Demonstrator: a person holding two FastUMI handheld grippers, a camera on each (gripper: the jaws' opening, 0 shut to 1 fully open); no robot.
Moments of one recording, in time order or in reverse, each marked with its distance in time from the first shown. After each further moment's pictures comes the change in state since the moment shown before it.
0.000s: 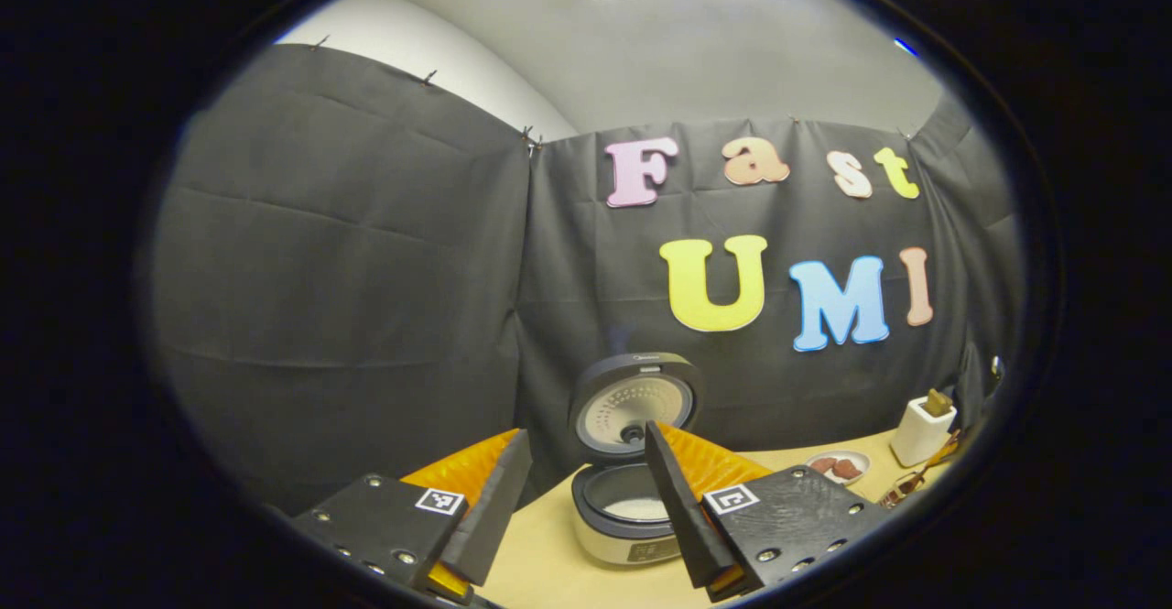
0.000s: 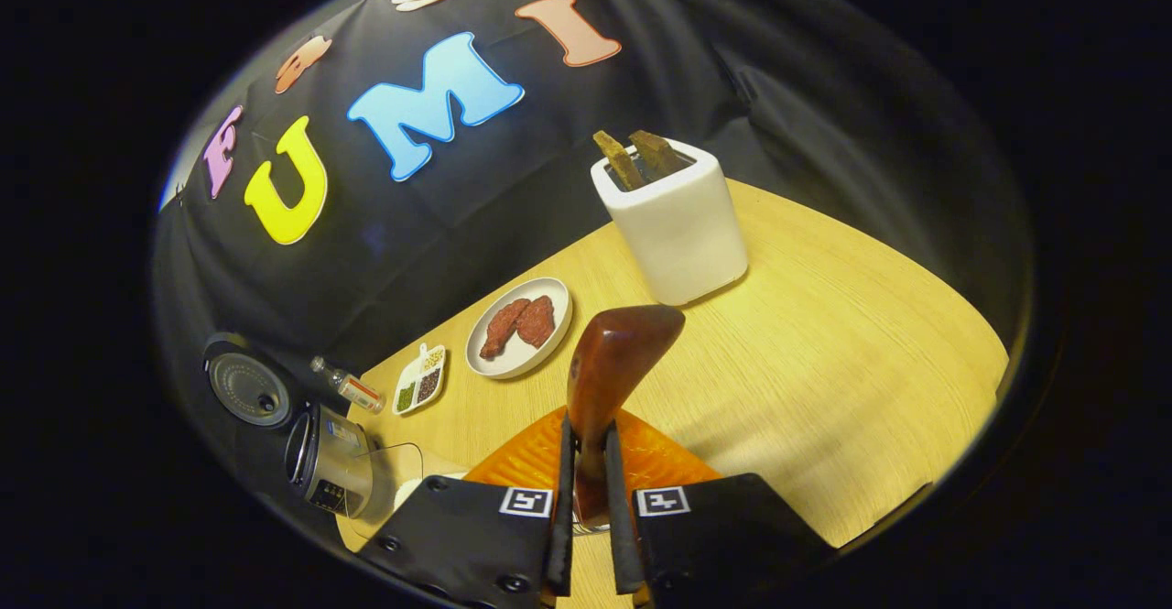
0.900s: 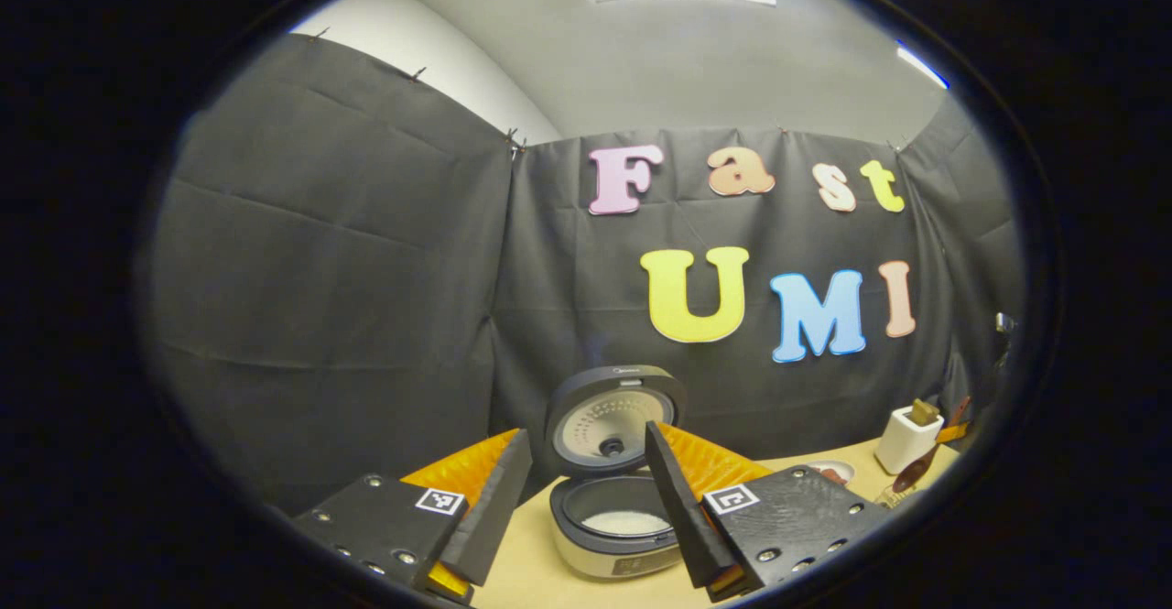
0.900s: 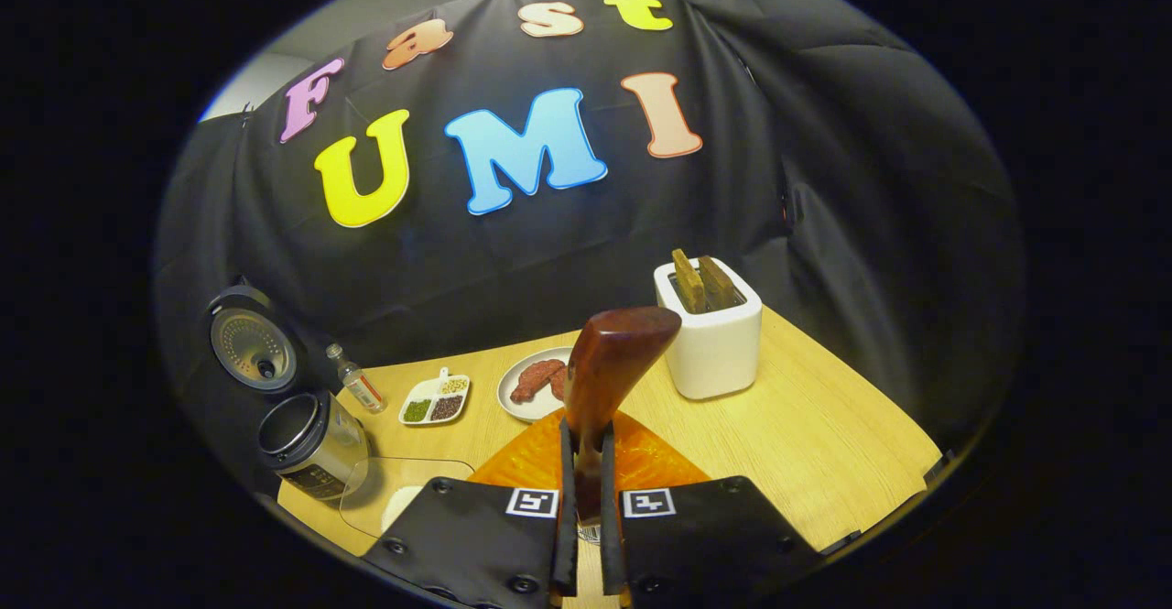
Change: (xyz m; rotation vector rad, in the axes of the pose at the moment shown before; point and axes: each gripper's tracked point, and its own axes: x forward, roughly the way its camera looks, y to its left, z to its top) left arm 0.021 -0.009 0.008 -0.027 -0.021 -0.090; right arm -0.071 0.079 0.052 -0.300 -0.252 -0.012
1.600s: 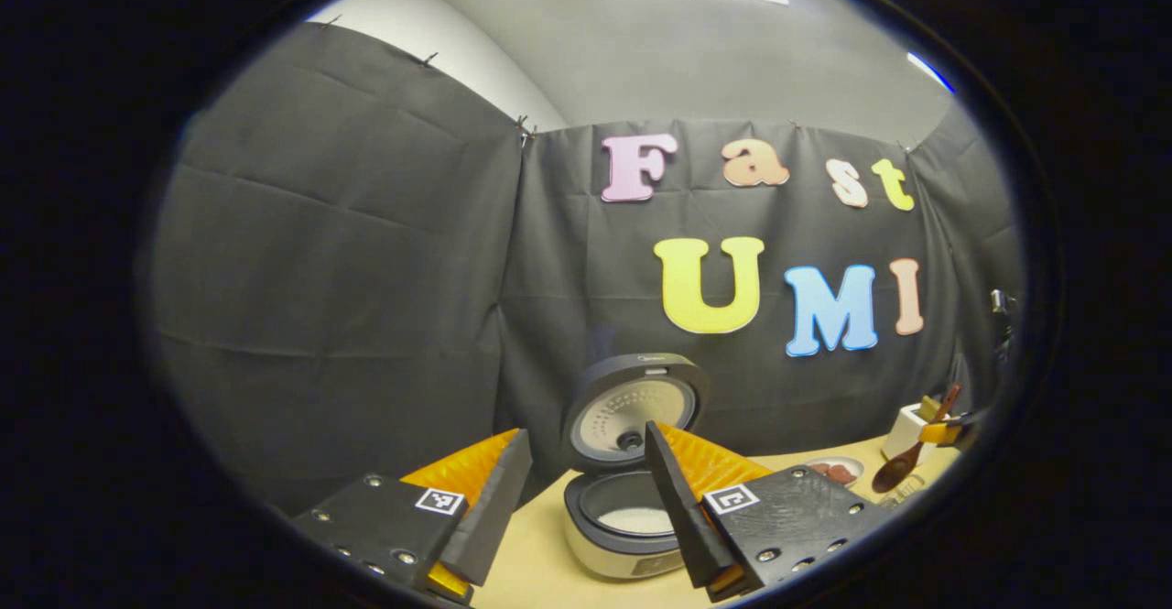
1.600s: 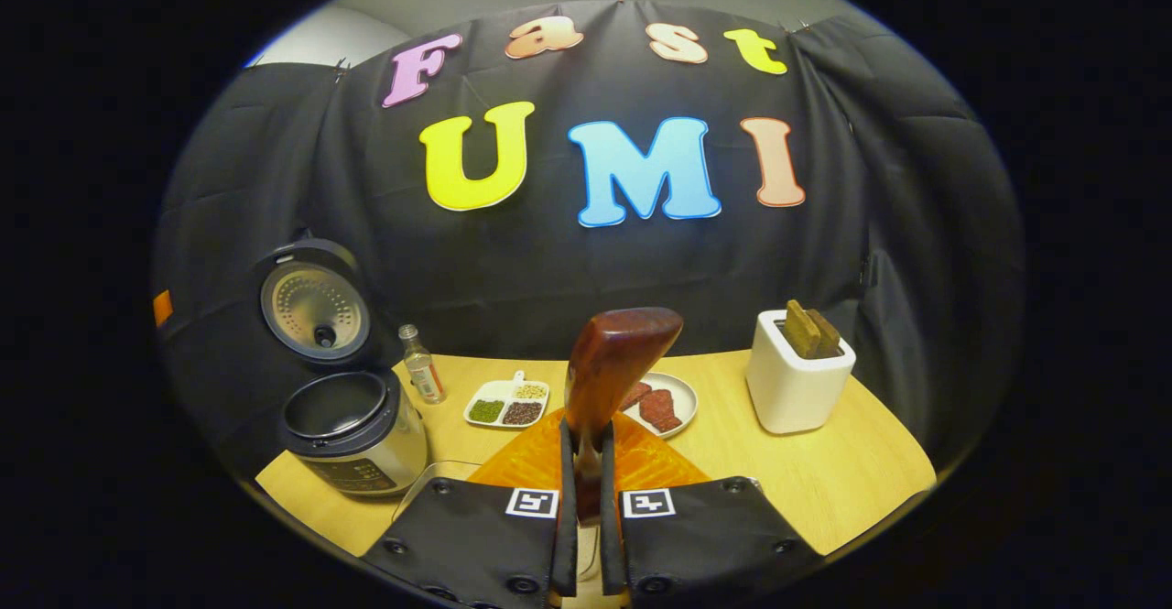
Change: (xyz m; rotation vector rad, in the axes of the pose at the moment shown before) left arm 0.029 0.041 -0.021 -0.019 0.030 0.014; right arm -0.003 0.138 -0.013 -0.201 -0.066 0.157
